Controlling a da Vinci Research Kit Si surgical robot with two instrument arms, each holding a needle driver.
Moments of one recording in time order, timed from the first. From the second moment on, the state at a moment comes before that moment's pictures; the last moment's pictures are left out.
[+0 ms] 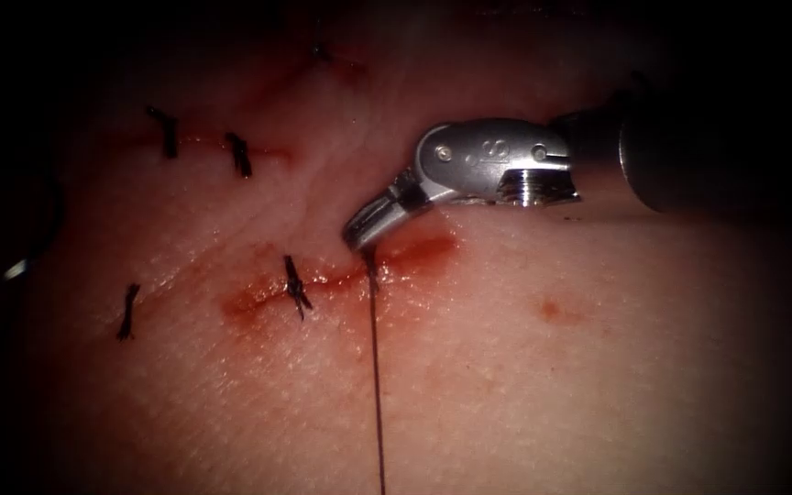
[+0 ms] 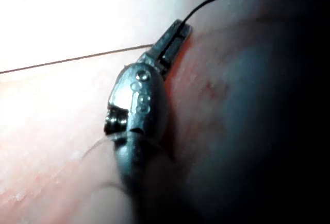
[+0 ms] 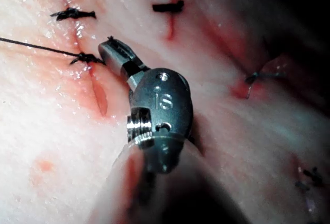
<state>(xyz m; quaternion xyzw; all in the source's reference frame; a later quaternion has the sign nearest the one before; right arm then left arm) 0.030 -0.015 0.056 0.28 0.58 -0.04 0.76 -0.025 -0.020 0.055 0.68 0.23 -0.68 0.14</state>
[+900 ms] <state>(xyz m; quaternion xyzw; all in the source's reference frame) 0.029 -0.011 0.055 0.22 0.58 0.03 0.78 -0.026 -0.027 0.056 0.68 0.30 -0.65 0.17</state>
